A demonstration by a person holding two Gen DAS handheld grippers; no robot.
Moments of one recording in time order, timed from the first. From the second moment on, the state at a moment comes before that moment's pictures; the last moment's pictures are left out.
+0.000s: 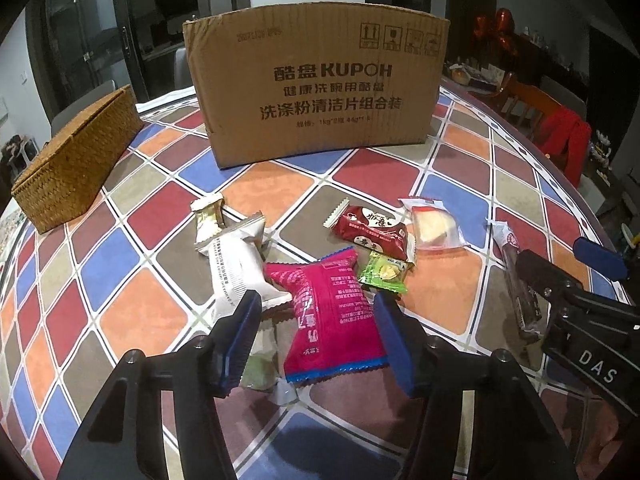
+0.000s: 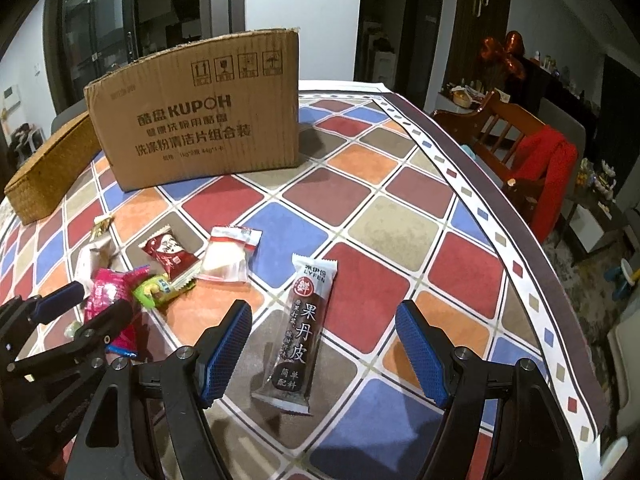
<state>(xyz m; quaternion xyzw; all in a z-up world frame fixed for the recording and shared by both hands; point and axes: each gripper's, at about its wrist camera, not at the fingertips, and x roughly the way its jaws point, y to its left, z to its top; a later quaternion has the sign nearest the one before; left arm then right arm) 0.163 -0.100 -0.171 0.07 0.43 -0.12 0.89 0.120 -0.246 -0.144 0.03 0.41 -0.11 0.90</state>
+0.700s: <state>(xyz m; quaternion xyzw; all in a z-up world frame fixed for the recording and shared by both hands) 0.172 -0.101 -0.180 0.07 0.44 -0.13 0.89 0.132 -0.249 -0.169 0.05 0.45 -0.10 0.89</state>
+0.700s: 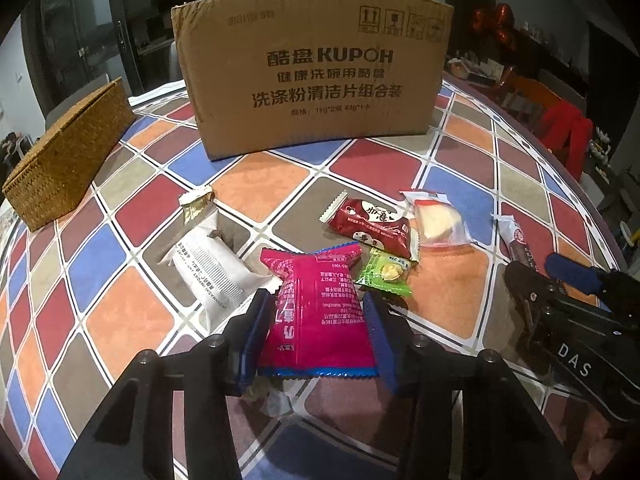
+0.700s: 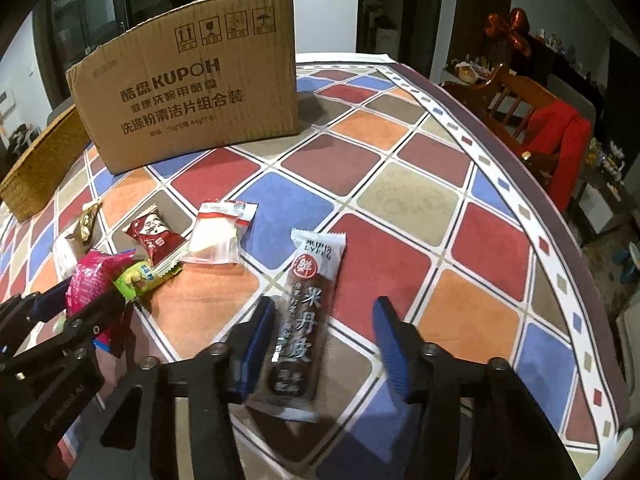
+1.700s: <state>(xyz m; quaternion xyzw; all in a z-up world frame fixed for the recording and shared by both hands) 0.159 -0.098 -0.156 0.06 0.41 -0.14 0.90 0.122 -0.246 -0.139 0.06 0.41 -0.08 0.91</state>
